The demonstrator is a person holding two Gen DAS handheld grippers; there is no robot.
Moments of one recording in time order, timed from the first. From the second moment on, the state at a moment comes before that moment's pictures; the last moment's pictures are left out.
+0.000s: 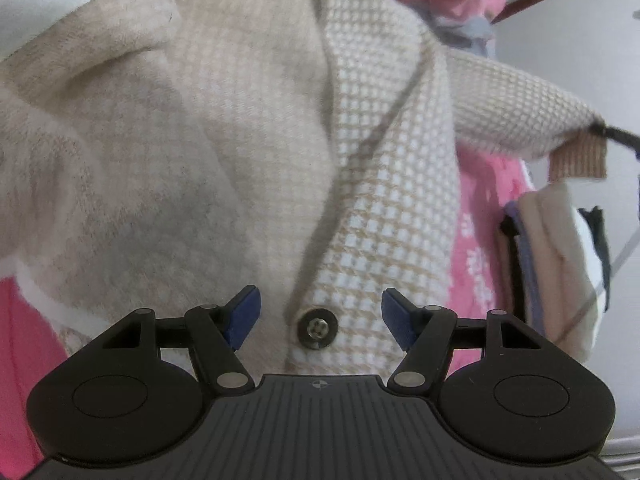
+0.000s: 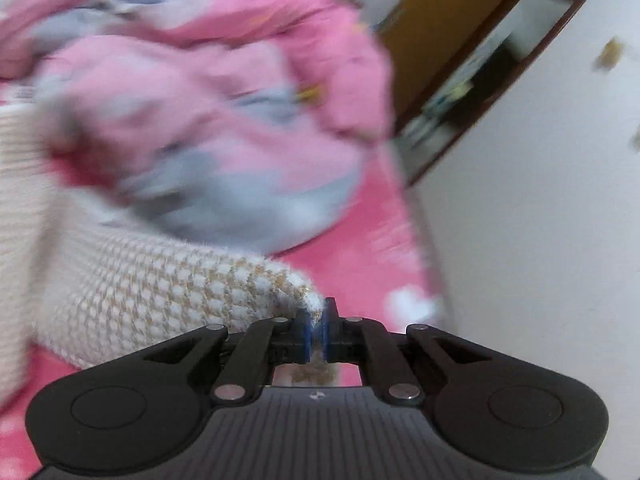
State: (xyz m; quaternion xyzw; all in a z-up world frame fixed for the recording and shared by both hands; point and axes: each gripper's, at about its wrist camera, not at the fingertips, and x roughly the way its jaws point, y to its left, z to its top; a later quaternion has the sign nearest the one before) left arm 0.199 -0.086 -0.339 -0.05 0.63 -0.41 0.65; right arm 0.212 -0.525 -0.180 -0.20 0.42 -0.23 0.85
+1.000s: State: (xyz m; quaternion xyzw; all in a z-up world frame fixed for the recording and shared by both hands) left arm 0.198 0.068 -0.320 -0.08 0.66 -0.33 0.67; right arm 0.095 -0.179 -0.342 -0.25 0.55 0.37 0.70
